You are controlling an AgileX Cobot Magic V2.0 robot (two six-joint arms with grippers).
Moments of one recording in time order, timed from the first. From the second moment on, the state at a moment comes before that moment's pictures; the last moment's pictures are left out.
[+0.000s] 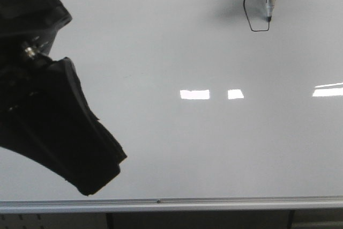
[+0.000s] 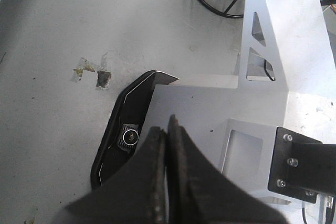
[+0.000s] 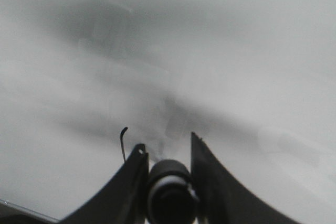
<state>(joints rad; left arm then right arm) -0.69 1.34 -0.84 -0.75 0.95 0.90 0.24 1.91 -2.20 -0.07 1.27 -0.09</state>
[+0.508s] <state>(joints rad) -0.69 1.34 -0.84 -0.75 0.95 0.90 0.24 1.91 -2.27 0.02 1.21 -0.09</state>
